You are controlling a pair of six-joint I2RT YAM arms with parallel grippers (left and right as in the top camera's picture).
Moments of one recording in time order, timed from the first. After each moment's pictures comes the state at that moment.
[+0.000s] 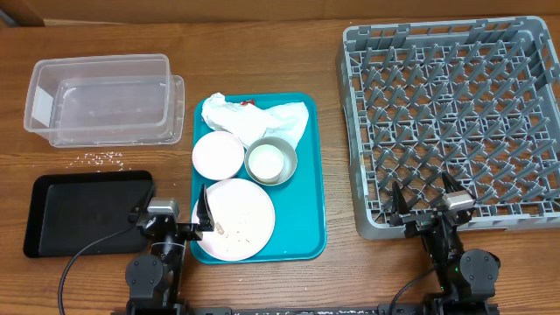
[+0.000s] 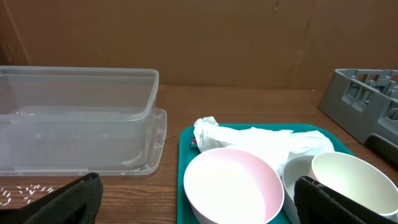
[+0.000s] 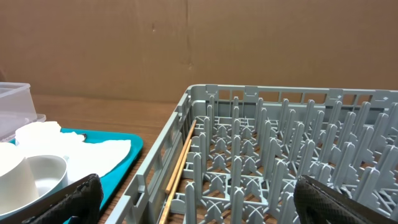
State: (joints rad) left arm -0.02 0.02 0.01 -0.08 0.03 -0.07; right arm 0.03 0.01 0.02 -0.02 -0.18 0.01
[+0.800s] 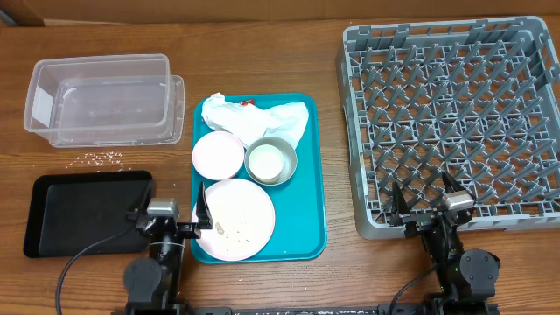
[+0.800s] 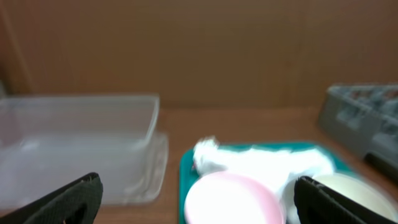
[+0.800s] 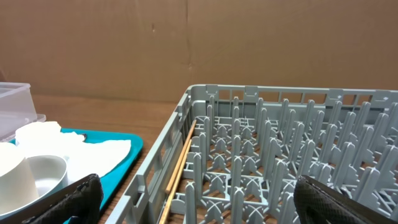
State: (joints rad) left arm -0.02 0.02 0.01 0.01 0.03 -0.03; right arm 0.03 0.01 0.02 -0.02 -0.18 0.01
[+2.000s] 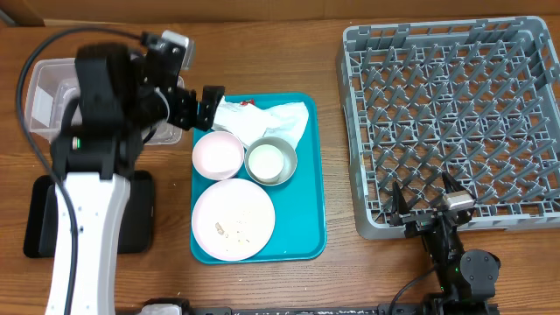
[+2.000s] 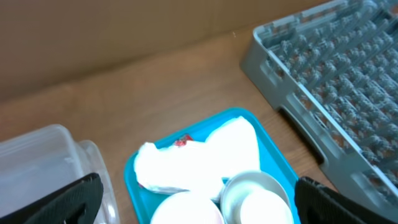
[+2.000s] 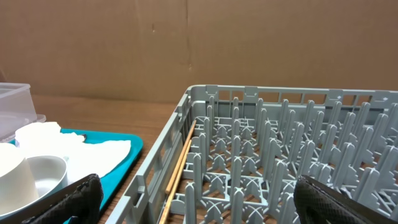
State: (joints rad) left arm -0.02 1.38 1.51 -0.82 0.40 0.20; right arm 0.03 0.01 0.02 -0.02 -0.18 0.01
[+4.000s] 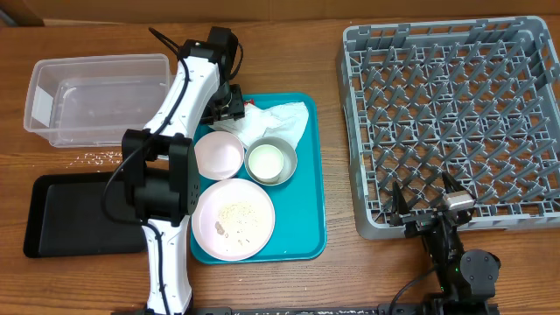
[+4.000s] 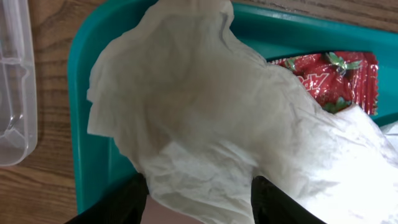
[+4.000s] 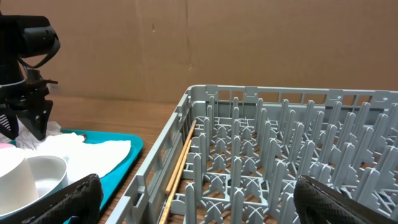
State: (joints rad) left arm -0.19 2.31 1.99 -1.20 -0.07 -0.42; right arm 0.03 0.01 0.02 -0.02 -0.18 0.01
